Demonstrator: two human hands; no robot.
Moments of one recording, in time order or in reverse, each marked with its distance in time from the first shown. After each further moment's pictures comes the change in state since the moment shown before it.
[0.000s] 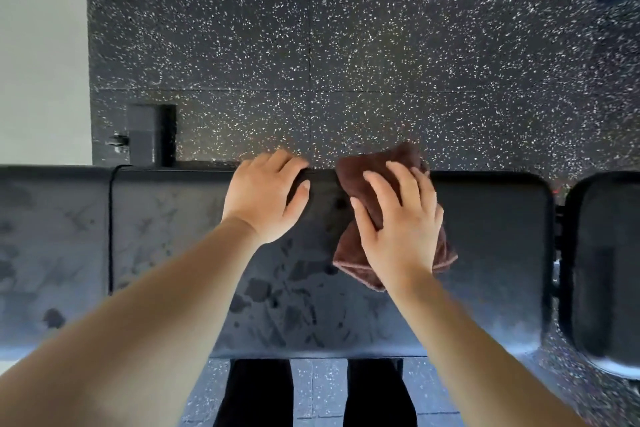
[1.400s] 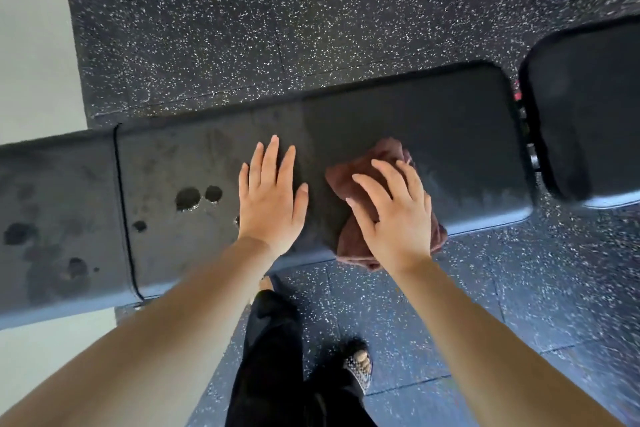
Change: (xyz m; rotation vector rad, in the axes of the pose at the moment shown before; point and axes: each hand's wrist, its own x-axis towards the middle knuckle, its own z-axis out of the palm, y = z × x) left_hand -0.125 0.042 0.058 0.004 0.085 -0.064; right_hand -0.144 0.018 0.008 0.033 0.122 -0.022
